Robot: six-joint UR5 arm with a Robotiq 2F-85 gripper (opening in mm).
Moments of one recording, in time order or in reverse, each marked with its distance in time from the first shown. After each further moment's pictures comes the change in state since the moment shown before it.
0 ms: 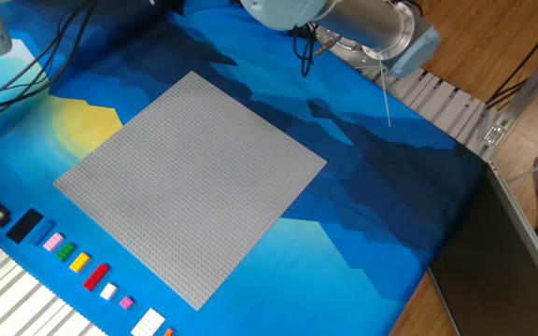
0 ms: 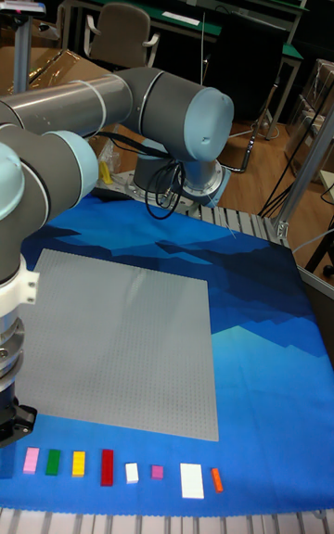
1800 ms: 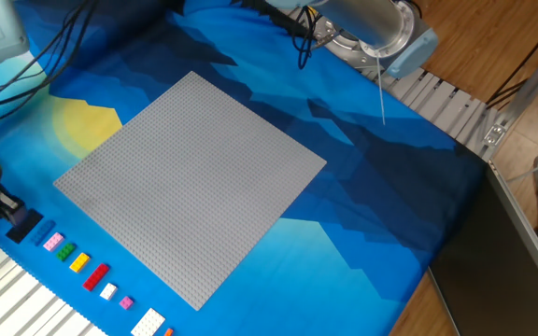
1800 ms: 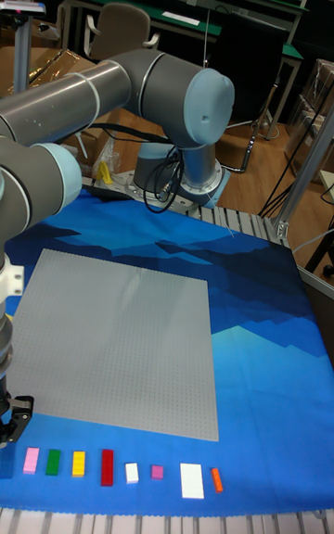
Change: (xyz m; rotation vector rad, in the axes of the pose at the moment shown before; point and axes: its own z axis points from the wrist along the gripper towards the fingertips) arm 0.011 -0.011 0.025 -0.033 -0.058 -0.143
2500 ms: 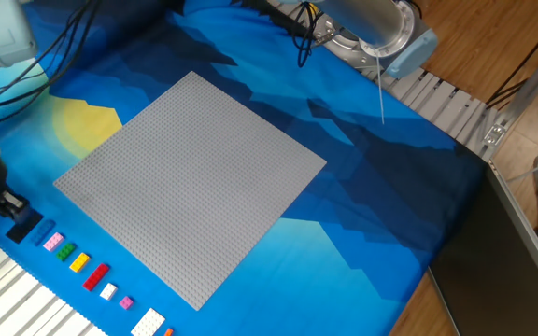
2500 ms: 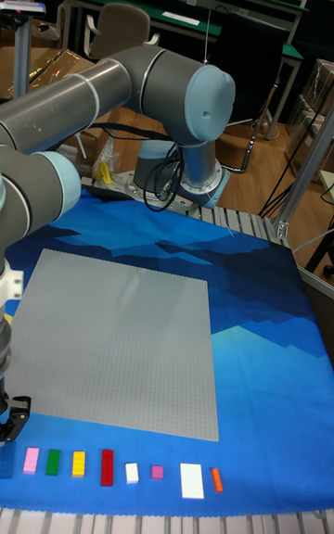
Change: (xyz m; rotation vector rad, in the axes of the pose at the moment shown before) arm 0.010 -0.004 0.012 0.009 0.009 -0.013
